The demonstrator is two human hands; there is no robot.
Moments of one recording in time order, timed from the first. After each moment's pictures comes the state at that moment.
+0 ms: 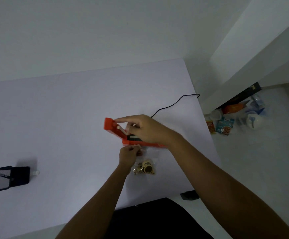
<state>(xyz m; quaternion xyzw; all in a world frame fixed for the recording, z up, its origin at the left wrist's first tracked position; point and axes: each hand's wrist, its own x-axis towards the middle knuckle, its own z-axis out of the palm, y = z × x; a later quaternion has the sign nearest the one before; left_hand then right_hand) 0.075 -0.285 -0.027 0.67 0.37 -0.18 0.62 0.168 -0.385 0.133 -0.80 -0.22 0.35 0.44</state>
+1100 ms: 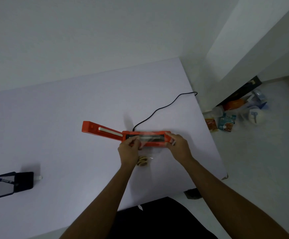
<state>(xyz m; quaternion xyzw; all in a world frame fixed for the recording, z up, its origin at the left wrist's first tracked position) 0.084 -0.299 -0.002 0.77 0.28 -0.02 0.58 0.119 -0.505 -0.027 -0.90 0.07 0.17 0.40</state>
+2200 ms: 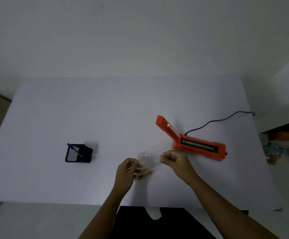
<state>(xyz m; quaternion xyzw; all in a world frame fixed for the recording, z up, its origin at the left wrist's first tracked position) -0.056 -0.111 0.039 0.66 0.36 -0.07 0.66 0.047 -0.310 0.032 -0.72 0.00 0.32 0.62</state>
